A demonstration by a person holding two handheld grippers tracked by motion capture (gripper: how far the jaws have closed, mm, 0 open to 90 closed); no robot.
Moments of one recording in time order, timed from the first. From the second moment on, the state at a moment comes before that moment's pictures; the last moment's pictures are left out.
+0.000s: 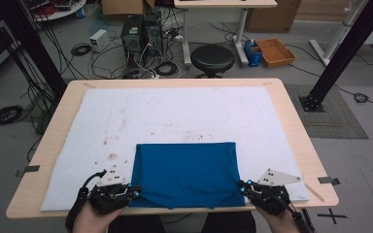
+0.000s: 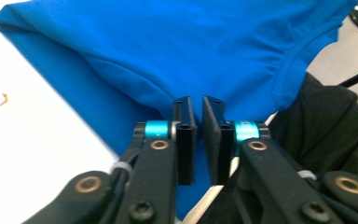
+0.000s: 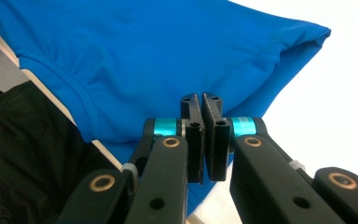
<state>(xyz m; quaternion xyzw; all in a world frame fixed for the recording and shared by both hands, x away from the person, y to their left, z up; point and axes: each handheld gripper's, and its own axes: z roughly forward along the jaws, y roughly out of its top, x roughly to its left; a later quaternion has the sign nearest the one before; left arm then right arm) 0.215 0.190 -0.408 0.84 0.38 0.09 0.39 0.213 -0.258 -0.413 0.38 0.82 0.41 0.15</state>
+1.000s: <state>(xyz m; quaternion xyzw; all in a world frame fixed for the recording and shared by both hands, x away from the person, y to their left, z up) 0.335 0.189 -0.403 0.78 0.39 0.21 0.43 0.331 -0.262 -0.403 0.45 0.75 0.44 0.20</state>
